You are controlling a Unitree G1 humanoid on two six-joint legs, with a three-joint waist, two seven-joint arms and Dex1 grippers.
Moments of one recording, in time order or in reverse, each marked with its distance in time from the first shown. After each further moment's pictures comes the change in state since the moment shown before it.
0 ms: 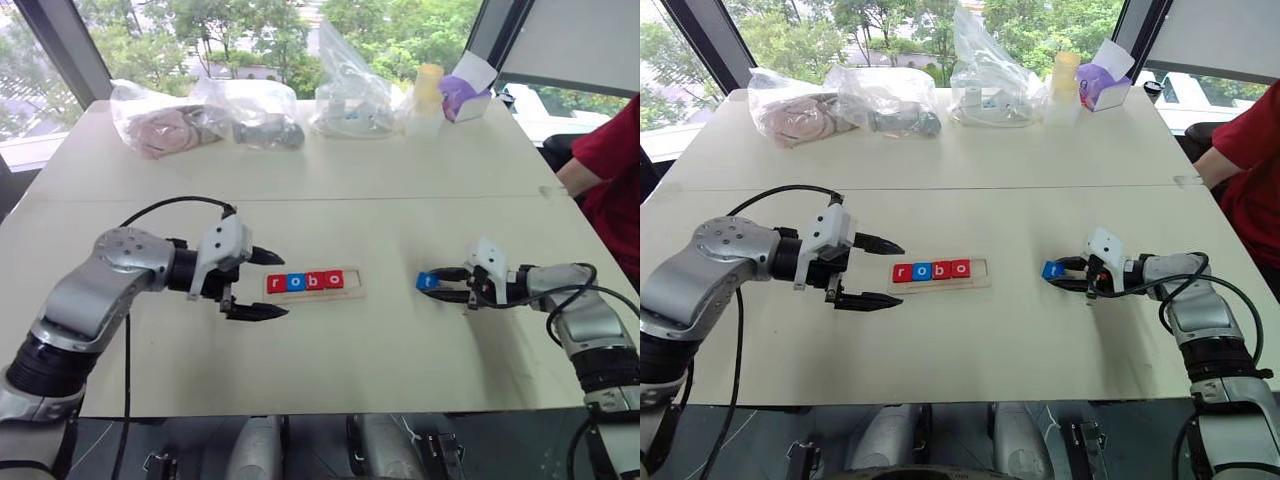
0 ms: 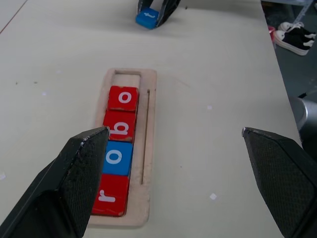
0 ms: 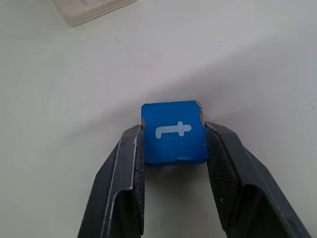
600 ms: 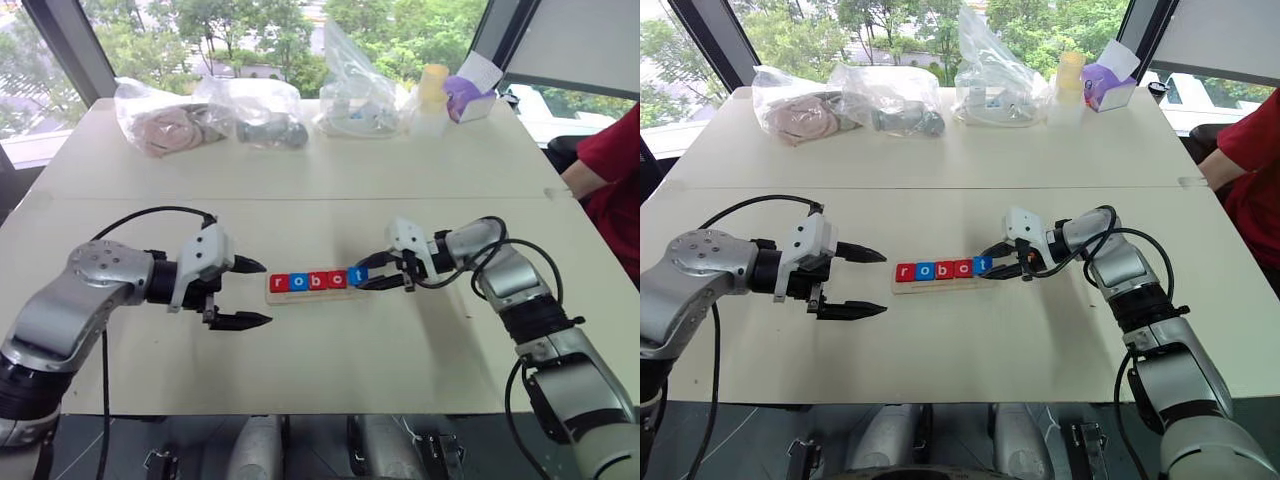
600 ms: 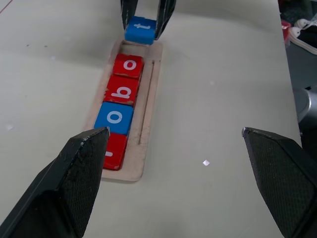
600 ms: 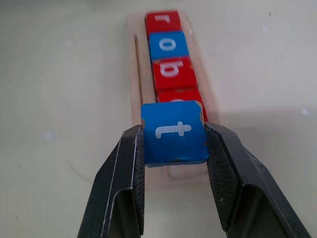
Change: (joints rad) left arm 0.114 0.051 0.080 -0.080 -0.028 0.036 0.046; right arm -0.297 0.174 0.258 0.084 -0.079 -0.050 0.163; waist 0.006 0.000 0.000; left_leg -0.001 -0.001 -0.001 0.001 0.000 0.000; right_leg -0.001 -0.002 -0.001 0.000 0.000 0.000
